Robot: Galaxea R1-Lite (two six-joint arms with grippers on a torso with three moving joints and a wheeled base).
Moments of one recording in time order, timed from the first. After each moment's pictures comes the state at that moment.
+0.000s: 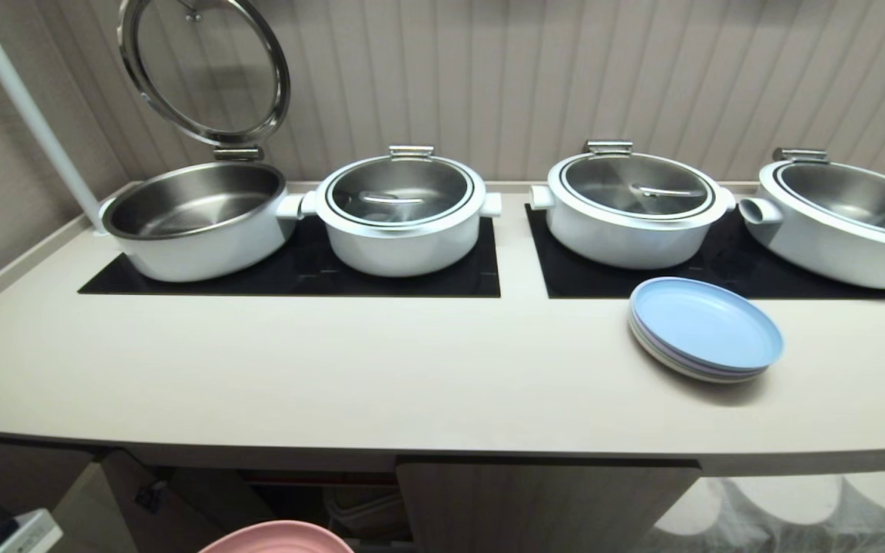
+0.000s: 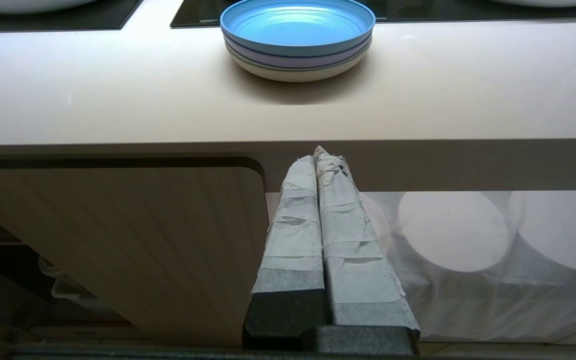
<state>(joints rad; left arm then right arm) -0.37 0.96 -0.38 0.53 -0.01 -0.63 0.00 0.00 0.00 0.00 -0.02 0.02</state>
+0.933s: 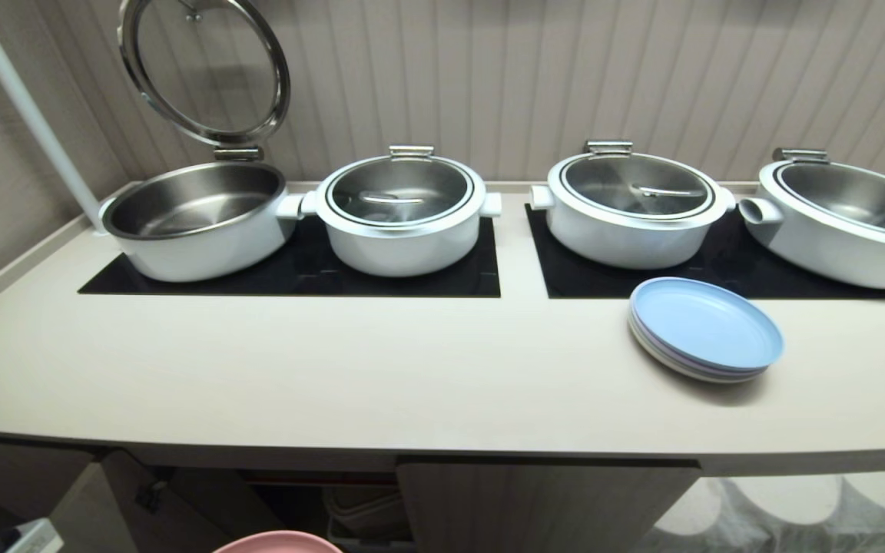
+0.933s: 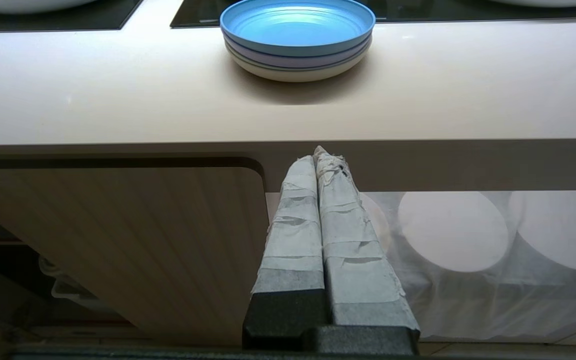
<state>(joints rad) -0.36 0.96 -0.36 0.52 -0.02 -0.63 0.00 0.00 0.00 0.00 -0.02 0.02</state>
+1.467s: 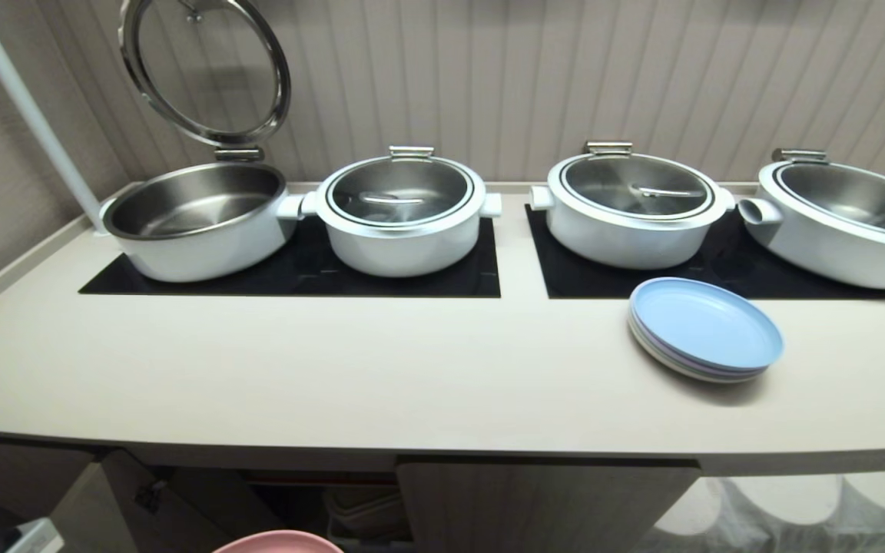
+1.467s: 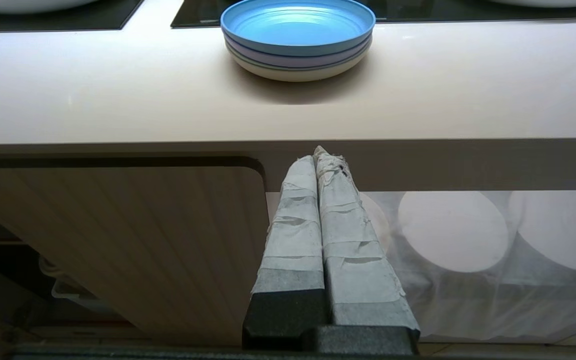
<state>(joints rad) -0.36 0.96 -0.36 0.52 -0.02 -0.63 0.00 0.00 0.00 0.00 -0.02 0.02</state>
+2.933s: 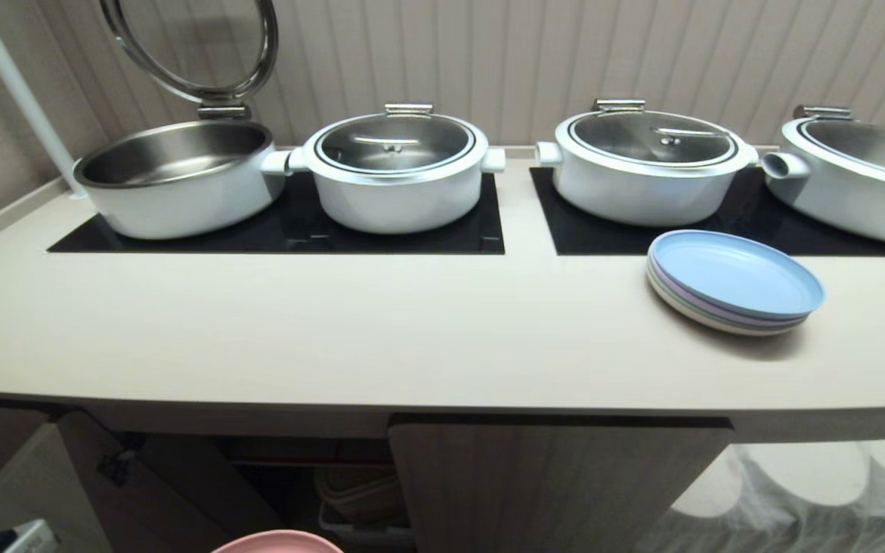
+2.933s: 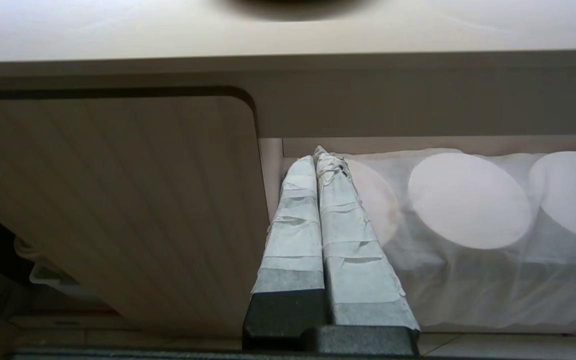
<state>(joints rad) -0.36 0.95 -0.36 0.53 -0.02 -0.63 0.00 0.00 0.00 0.00 -0.02 0.03</state>
